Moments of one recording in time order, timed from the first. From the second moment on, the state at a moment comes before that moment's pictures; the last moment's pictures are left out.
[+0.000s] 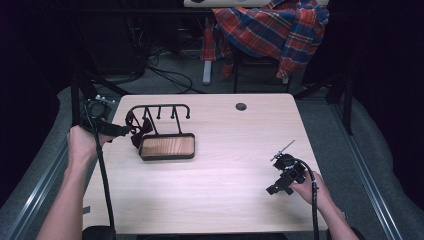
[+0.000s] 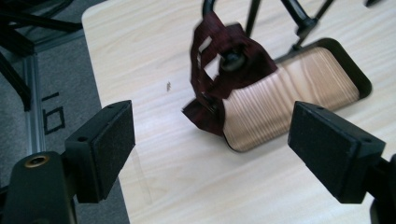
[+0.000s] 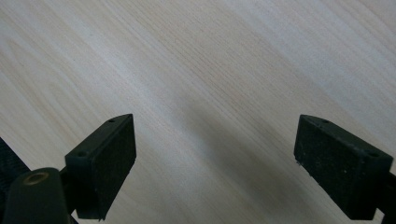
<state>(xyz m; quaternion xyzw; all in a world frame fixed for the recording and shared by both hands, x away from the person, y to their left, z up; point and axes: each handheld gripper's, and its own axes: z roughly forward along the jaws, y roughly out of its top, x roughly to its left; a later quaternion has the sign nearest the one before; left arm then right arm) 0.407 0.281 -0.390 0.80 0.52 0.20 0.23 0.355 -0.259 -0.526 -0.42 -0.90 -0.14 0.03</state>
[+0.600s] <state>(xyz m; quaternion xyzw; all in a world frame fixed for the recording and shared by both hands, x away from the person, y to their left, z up) 0.357 0.272 -0.408 0.82 0.51 0.19 0.20 0.355 -0.259 -0.527 -0.42 -0.90 -0.13 0.02</state>
